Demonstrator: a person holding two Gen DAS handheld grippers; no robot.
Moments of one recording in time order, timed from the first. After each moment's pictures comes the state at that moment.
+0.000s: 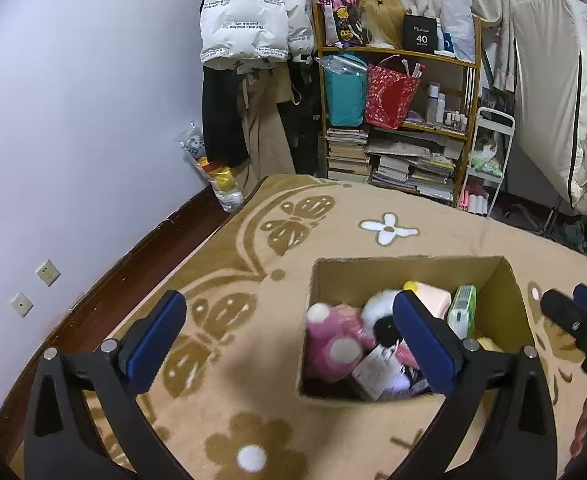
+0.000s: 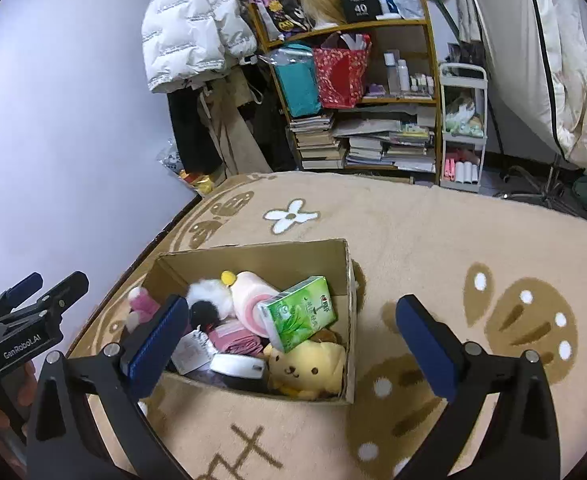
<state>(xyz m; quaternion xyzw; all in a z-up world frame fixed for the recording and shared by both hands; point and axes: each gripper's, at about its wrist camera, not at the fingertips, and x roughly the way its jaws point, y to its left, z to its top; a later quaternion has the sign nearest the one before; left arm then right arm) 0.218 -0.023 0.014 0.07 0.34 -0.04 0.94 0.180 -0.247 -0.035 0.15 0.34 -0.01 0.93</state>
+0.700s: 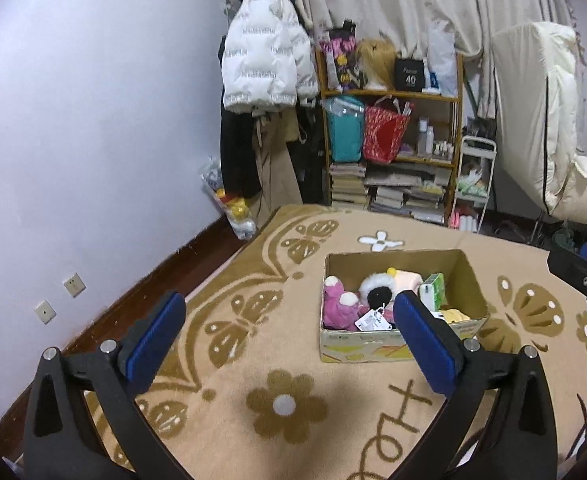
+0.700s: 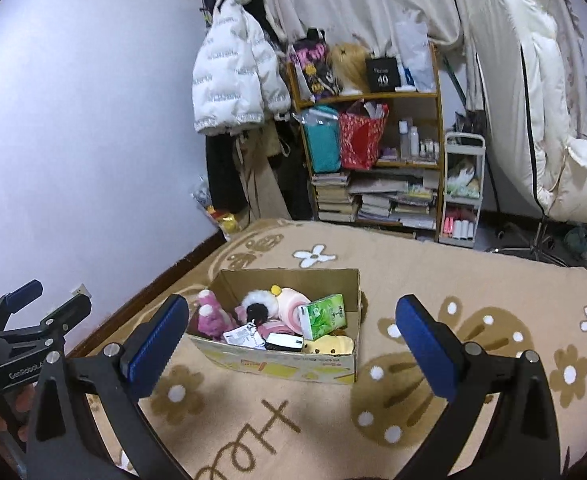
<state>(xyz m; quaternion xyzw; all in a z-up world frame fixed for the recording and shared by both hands) 0.078 0.011 0.078 0.07 0.26 -0.04 0.96 0.058 -0.210 0.044 0.11 0.24 0.00 0.96</state>
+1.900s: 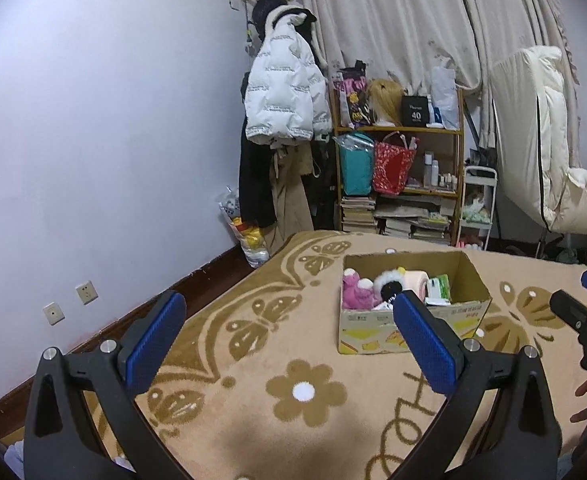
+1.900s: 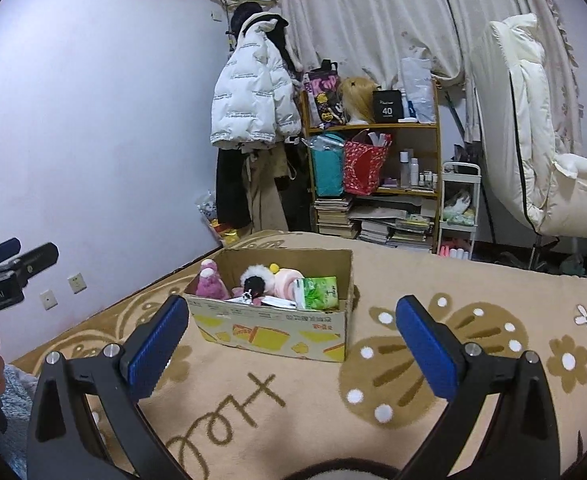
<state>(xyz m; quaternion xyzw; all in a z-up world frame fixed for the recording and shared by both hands) 0.010 0.041 0.047 0.06 0.19 -0.02 0.98 -0.012 -0.200 -0.022 0.07 0.17 0.00 0.98</state>
